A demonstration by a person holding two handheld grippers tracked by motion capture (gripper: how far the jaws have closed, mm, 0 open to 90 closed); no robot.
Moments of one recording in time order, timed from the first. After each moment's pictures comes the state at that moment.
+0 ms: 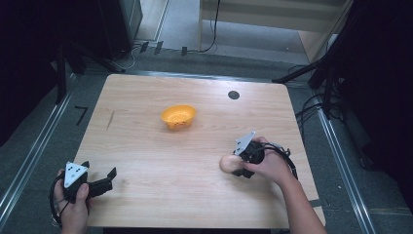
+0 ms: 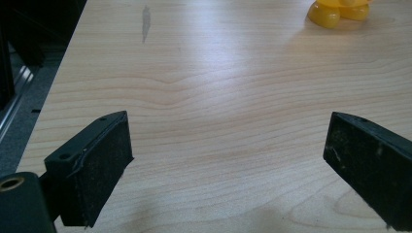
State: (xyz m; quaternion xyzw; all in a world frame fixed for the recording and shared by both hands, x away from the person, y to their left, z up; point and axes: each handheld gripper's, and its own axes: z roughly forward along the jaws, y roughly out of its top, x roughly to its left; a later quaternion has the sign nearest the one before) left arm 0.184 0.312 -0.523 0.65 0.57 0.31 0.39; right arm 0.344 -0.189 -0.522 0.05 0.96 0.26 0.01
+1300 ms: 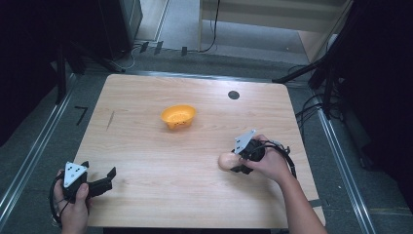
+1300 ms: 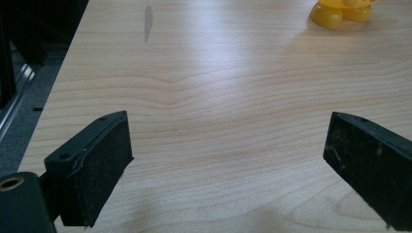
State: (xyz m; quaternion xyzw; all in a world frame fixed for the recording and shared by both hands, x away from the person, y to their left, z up) left arm 0.184 0.312 -0.523 0.65 0.57 0.31 0.39; right arm 0.346 -0.185 -0.516 0.04 0.96 0.27 0.02
